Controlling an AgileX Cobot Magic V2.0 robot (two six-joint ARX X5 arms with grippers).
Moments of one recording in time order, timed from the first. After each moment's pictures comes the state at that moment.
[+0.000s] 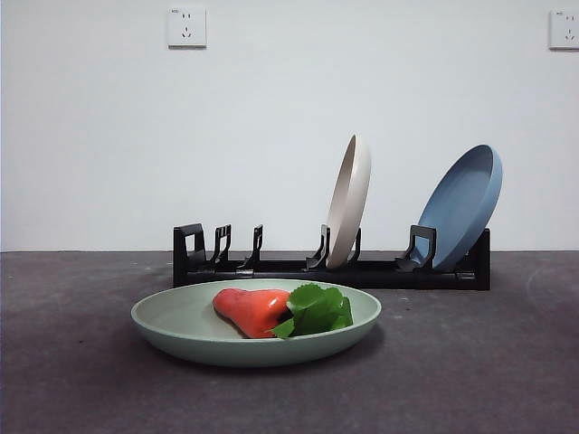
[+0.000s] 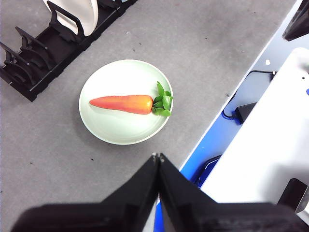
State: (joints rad) left arm -1.08 0.94 1.48 -1.33 -0.20 -0.13; right arm 0.87 0.73 0.97 -1.13 -0.15 0.30
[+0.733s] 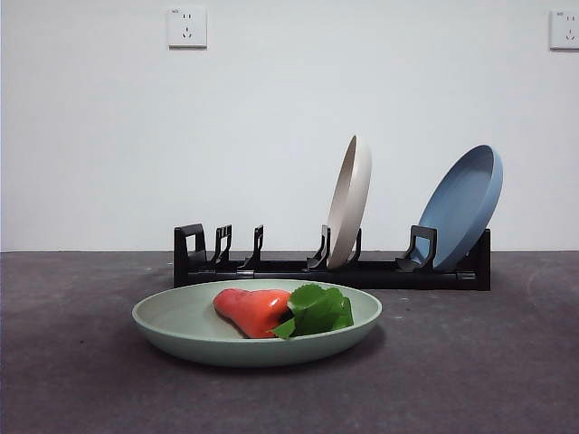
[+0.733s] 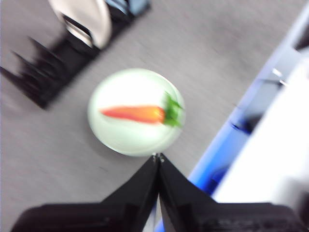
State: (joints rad) left arm -1.04 0.93 1.48 -1.27 -0.25 -0.08; right arm 0.87 0.72 0.97 -1.13 -0.15 0.30
